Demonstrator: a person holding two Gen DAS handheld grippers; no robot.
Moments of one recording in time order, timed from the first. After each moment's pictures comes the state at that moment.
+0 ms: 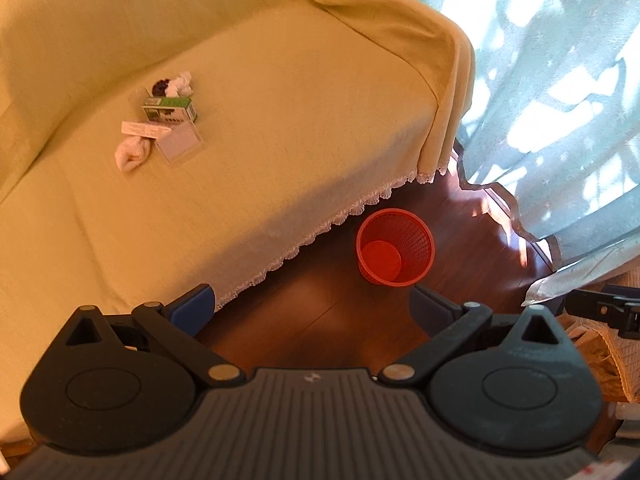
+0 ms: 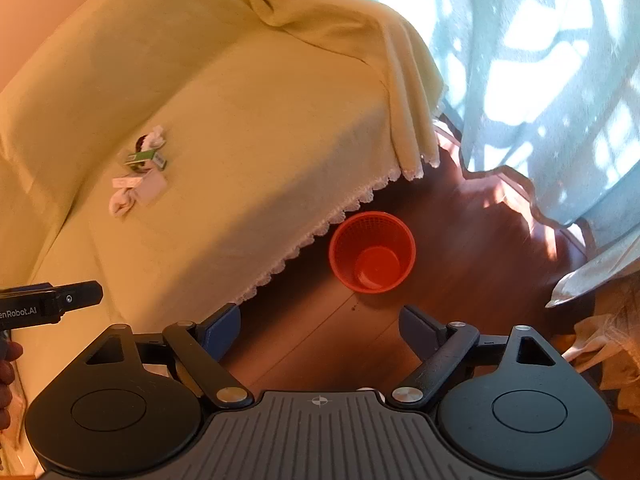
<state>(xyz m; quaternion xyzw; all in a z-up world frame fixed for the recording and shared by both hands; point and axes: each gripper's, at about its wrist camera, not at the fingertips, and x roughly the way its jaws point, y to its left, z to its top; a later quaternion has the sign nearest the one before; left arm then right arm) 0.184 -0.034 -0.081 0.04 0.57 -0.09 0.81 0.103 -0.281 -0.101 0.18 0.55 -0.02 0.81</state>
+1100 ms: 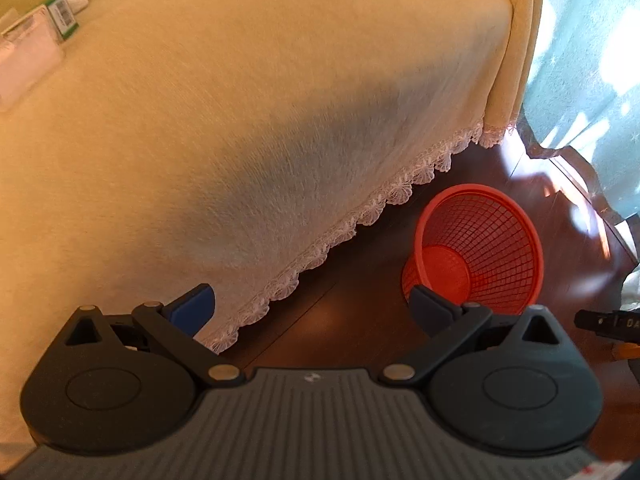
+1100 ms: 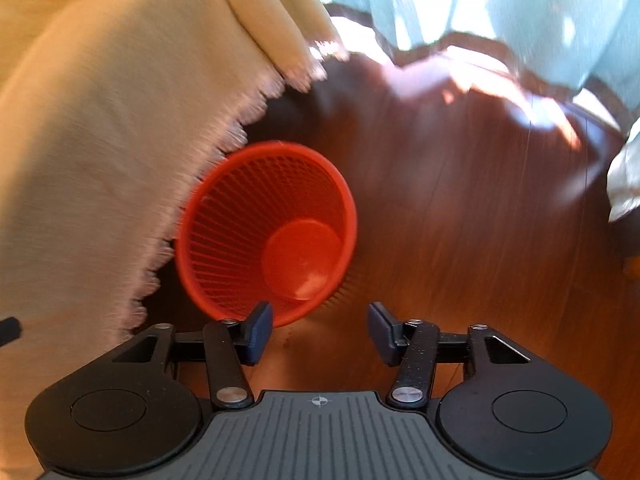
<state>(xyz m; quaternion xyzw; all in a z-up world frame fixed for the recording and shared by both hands) 0.290 -0.055 -0.466 0.07 0.55 -0.12 0.82 0.166 -0.359 -0.531 0.28 0.55 -0.17 0.77</state>
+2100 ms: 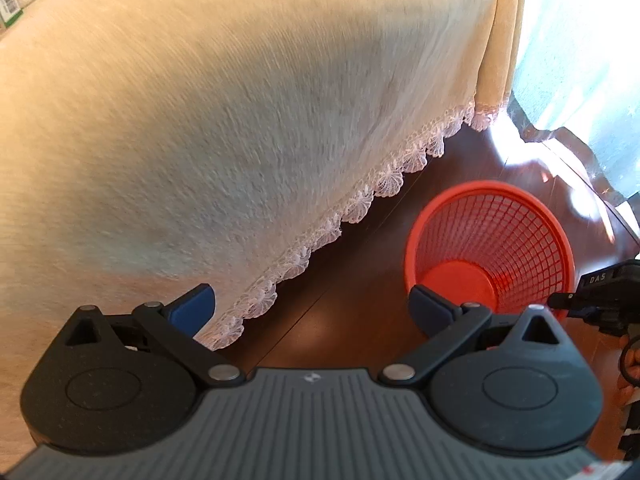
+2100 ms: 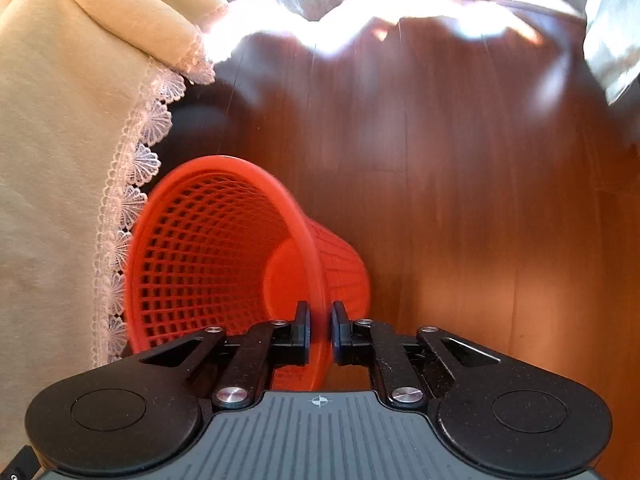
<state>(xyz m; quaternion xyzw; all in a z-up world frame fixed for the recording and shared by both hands) 0.290 -0.064 -0.523 0.08 0.54 -0.15 0.83 0.192 -0.382 -0.615 0.40 0.52 -0.28 0.70</state>
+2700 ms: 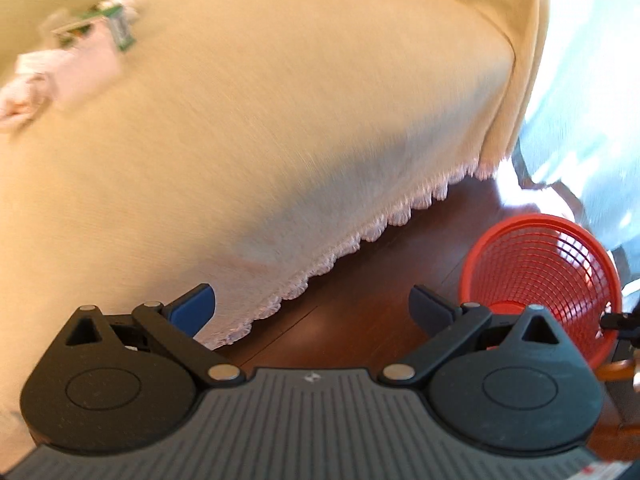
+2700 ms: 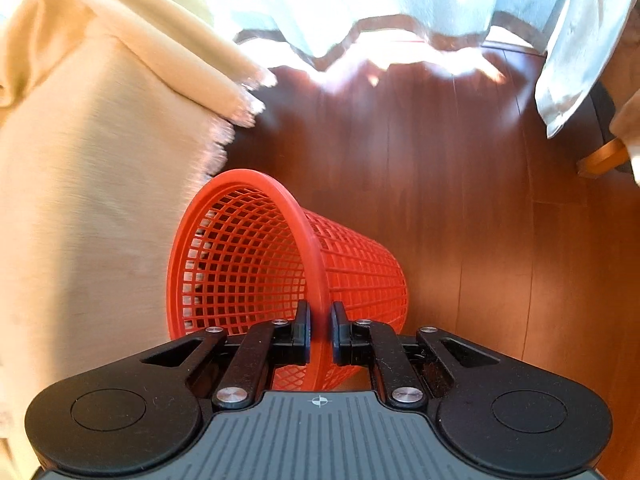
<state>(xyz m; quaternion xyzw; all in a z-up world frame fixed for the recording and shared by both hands) 0.262 -0.025 -0.388 0.03 0.54 -0.09 0.83 0.162 -0.393 -0.423 0.41 0.53 -0.26 0.69</state>
